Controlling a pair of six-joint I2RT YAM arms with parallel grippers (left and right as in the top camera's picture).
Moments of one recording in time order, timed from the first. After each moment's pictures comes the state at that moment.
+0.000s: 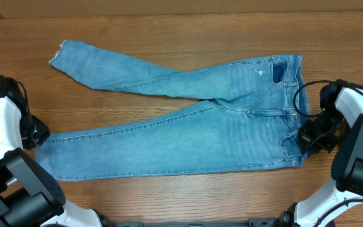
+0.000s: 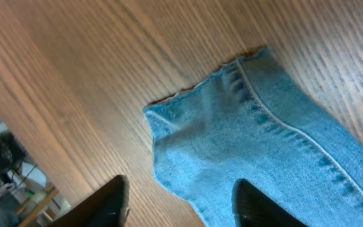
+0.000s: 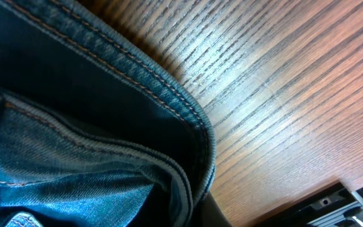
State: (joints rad) left arm 0.55 1.77 1.34 -1.16 -0.34 -0.40; right arm -0.36 1.92 1.20 -1.24 0.08 0.46
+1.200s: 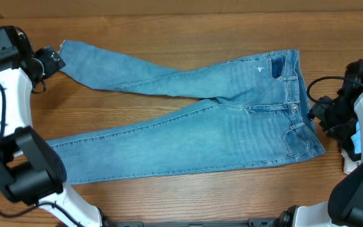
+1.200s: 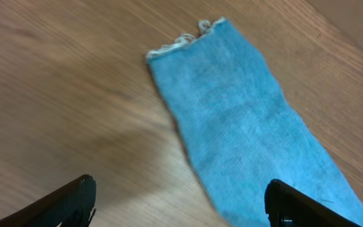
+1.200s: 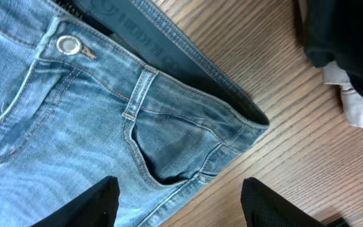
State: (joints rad) left arm 0.40 1.96 1.63 -0.65 0.12 -0.29; right arm -0.36 1.65 1.32 -1.23 -0.01 0.37
